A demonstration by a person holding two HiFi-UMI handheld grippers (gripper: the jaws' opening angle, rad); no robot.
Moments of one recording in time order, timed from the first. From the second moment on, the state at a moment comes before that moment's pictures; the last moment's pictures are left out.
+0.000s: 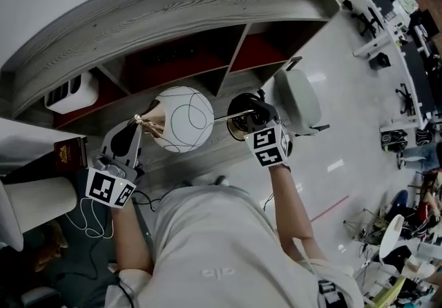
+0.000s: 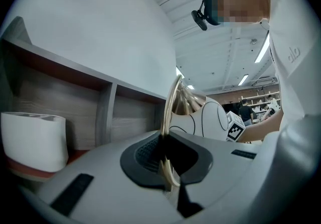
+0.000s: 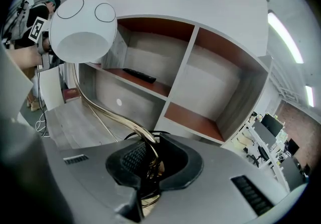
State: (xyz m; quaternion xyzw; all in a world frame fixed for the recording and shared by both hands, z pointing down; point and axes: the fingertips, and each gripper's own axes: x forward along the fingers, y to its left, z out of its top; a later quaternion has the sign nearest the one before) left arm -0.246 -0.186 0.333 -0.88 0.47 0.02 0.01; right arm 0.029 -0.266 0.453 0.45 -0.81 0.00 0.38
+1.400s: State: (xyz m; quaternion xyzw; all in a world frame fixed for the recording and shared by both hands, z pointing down) left arm -0.245 -0.186 0.330 -0.88 0.47 0.02 0.02; right arm 0.030 -0.263 0.451 0.46 -0.81 -0.03 0.37
